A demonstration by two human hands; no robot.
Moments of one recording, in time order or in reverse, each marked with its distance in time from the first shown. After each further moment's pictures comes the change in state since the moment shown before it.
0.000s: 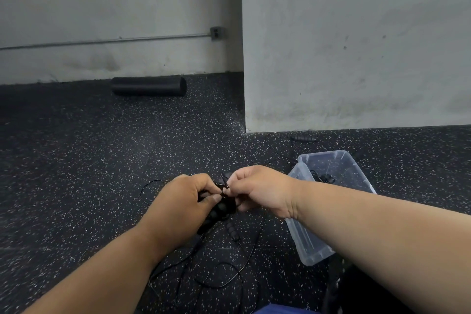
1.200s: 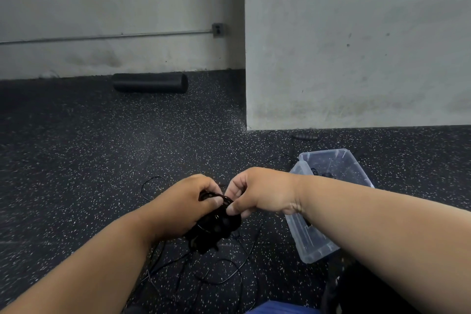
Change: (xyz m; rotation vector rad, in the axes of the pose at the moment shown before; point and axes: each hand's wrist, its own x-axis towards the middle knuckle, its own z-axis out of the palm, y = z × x) left_hand 0.017 -0.018 -0.001 0.083 -0.240 0.001; right_hand 0.000 0.002 -0.007 -0.303 -0.153 0.012
